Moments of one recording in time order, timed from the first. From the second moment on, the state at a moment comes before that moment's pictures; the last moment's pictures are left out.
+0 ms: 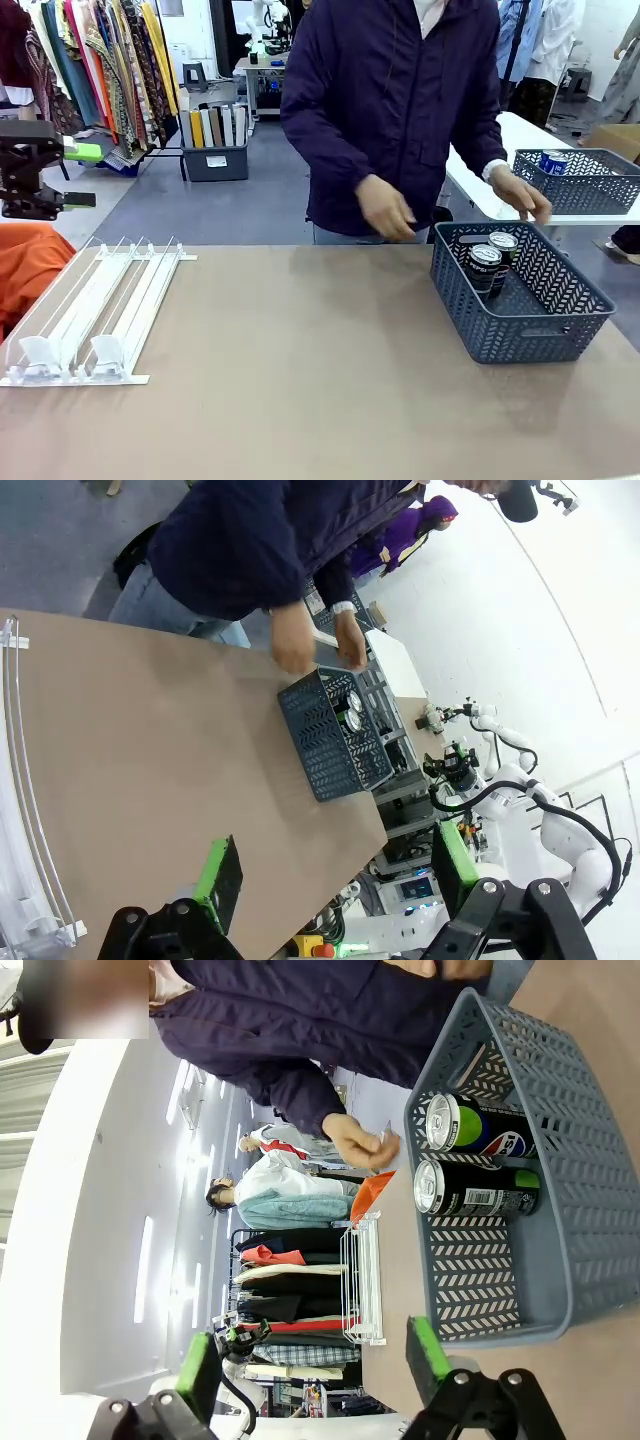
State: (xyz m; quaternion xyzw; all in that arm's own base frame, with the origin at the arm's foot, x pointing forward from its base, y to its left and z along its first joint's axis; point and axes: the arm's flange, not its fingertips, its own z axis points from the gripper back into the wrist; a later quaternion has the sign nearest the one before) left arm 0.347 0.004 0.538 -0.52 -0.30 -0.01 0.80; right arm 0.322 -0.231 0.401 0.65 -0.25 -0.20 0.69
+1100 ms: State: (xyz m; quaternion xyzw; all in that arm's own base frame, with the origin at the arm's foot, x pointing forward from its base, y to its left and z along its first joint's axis) left arm 0.347 0.004 0.539 -0.52 -0.30 -0.01 0.80; right arm 0.322 -0.231 0.401 0.65 -0.25 -0.20 0.69
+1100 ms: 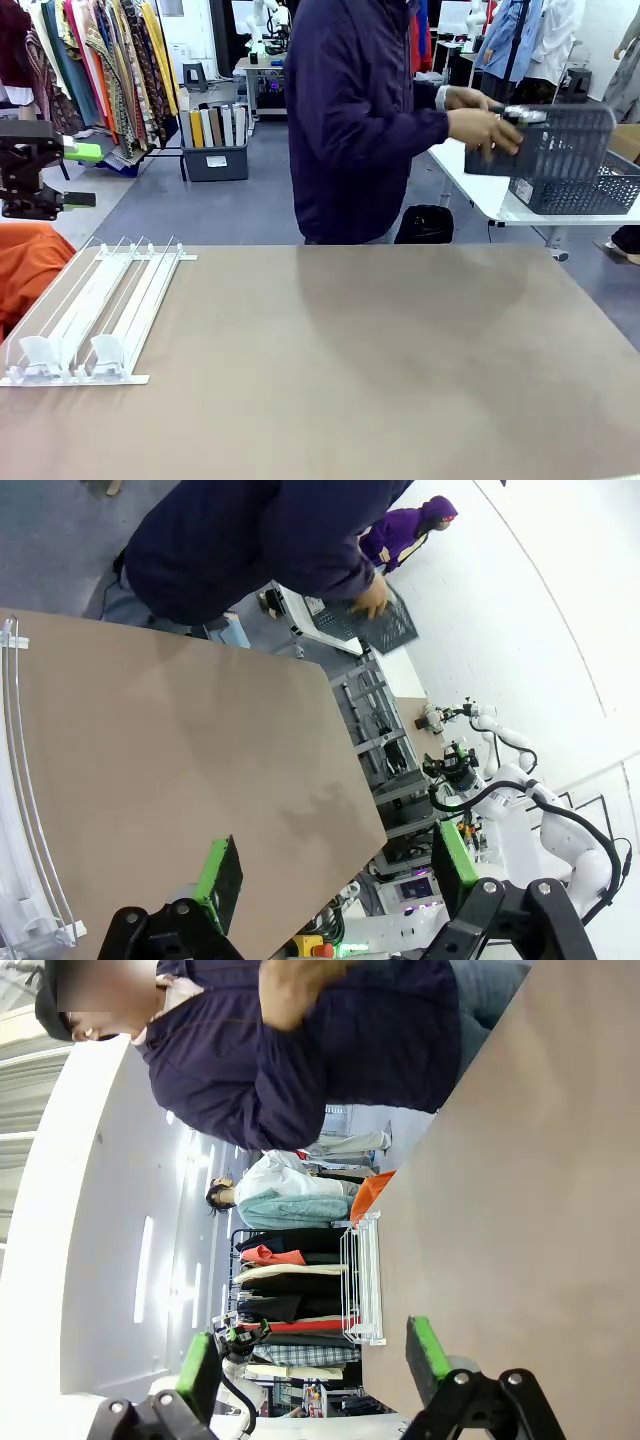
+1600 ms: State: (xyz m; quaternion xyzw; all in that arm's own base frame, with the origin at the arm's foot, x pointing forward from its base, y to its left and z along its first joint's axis) left arm 0.347 0.004 0.539 -0.52 -0.30 -0.01 0.80; right arm 0.322 -0.231 0.401 0.65 -0.25 -0.20 0.69
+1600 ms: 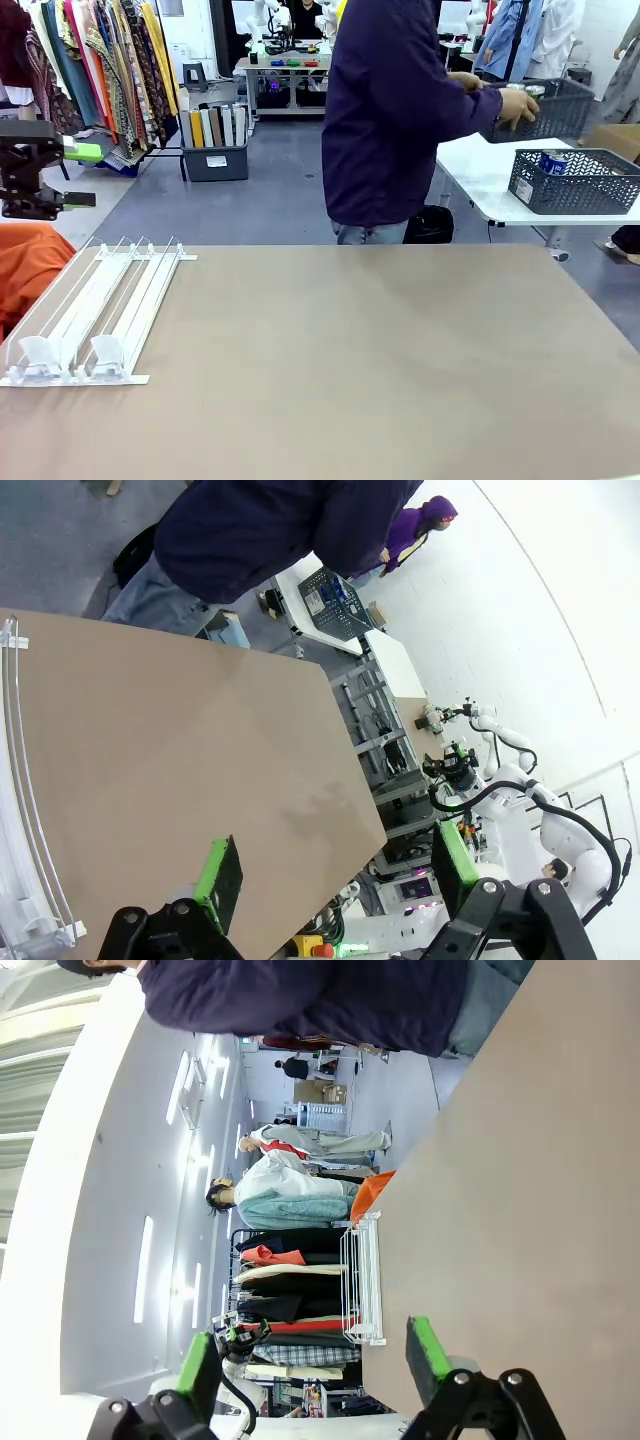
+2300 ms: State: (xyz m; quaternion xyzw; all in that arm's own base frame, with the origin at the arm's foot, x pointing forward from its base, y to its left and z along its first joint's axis) left arm 0.347 0.004 0.539 -0.52 -0.30 -0.01 0.80; right arm 0.322 -0.231 0.401 0.65 -0.25 -0.20 0.69
